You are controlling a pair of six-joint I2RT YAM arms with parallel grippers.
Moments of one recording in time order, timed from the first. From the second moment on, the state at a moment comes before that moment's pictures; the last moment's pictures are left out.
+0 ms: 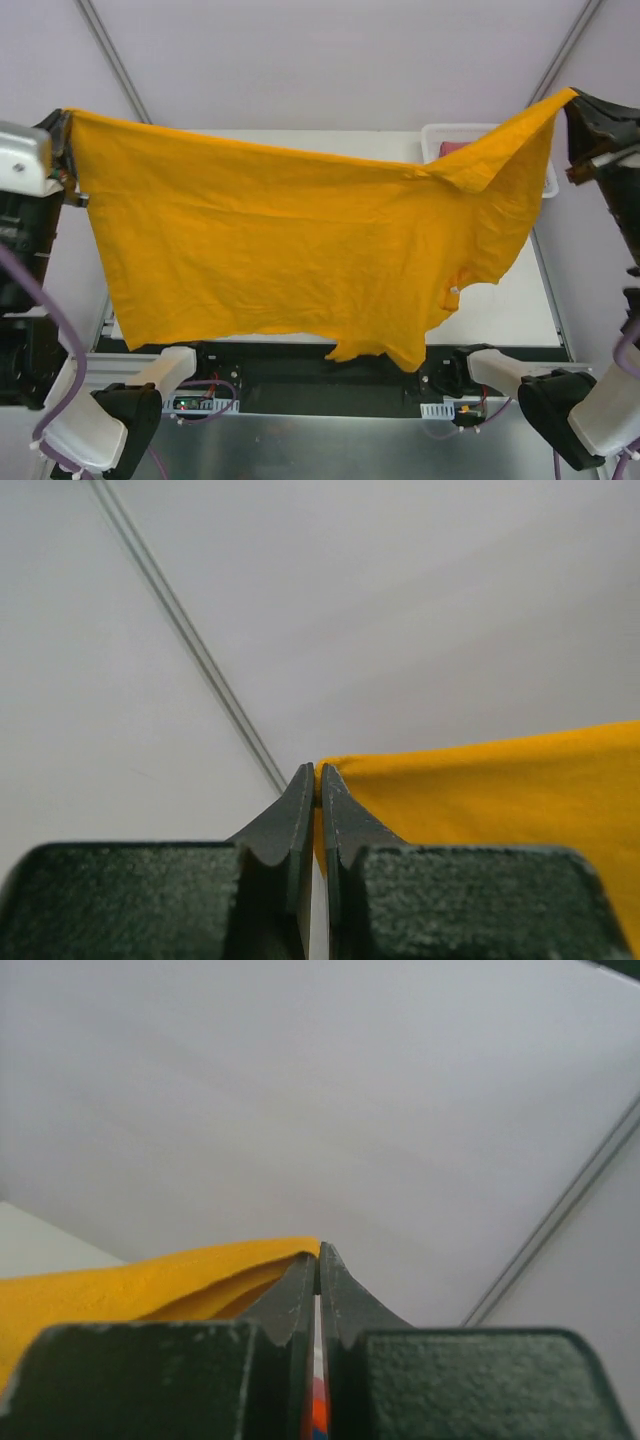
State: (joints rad) left arm 0.03 1.04 2.32 -0.90 0.15 0.38; right arm 0.23 1.15 2.38 -0.86 -0.16 -0.37
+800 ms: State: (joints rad) left arm 0.03 1.75 1.52 -0.81 0.32 0.36; right arm 0.25 1.87 1.73 -0.56 -0.18 -0.36
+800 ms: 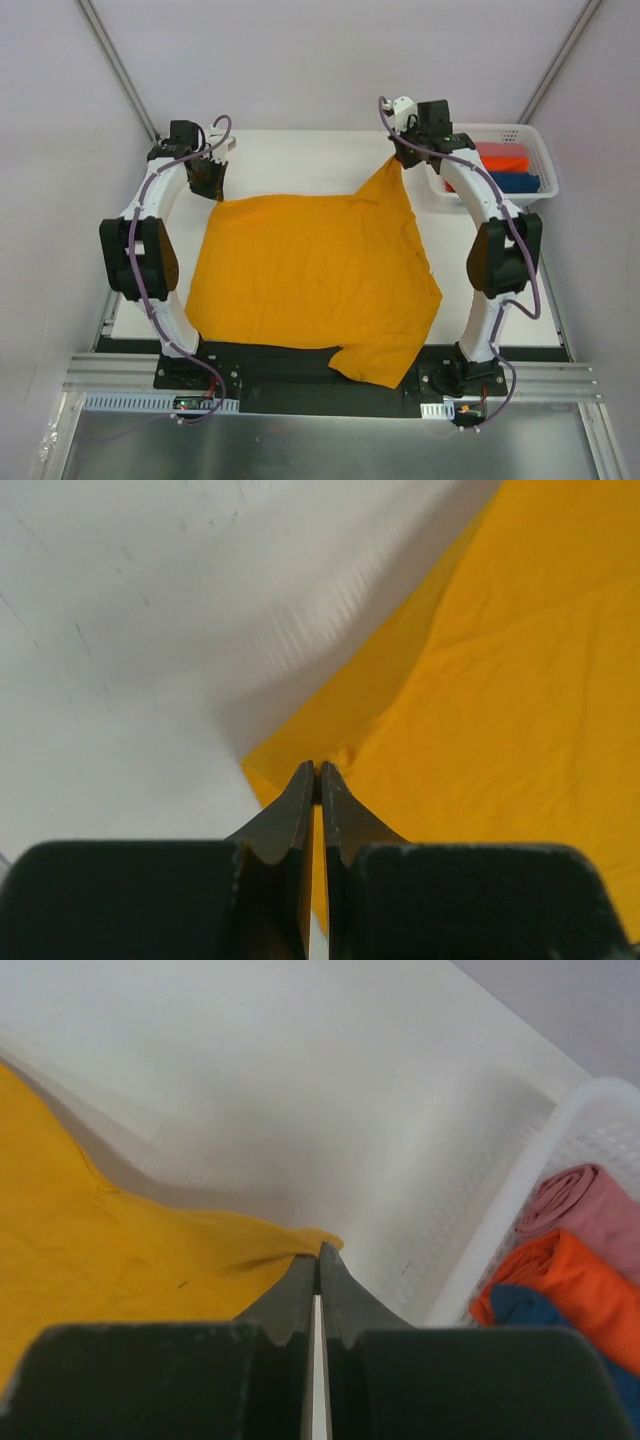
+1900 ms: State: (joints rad) left arm 0.13 1.86 1.90 -0.82 0.30 0.30; right arm 0.28 2.28 2.17 -0.45 0.10 -0.30
